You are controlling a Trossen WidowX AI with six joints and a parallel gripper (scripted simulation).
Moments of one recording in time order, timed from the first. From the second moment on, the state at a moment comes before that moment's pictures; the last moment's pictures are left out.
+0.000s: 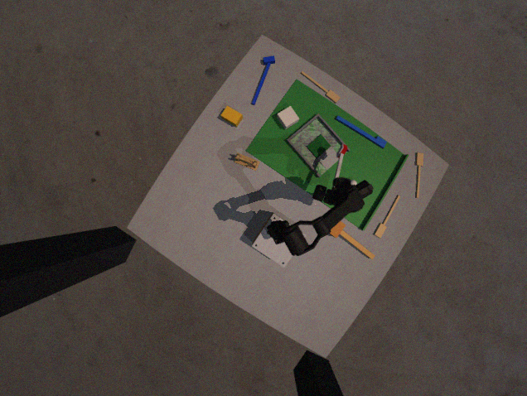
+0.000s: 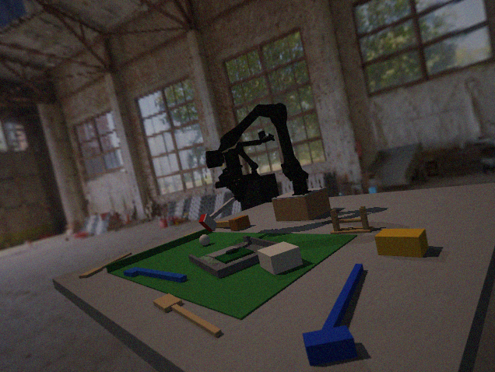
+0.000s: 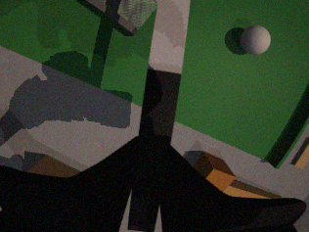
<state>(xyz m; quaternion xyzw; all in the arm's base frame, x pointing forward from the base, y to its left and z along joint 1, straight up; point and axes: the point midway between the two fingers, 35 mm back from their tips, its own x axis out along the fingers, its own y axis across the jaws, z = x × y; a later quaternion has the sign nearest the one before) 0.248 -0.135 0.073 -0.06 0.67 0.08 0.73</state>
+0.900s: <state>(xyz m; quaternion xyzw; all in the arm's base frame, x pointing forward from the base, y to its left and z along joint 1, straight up) 0.178 -0.222 0.076 0.11 0.69 -0.12 0.71</state>
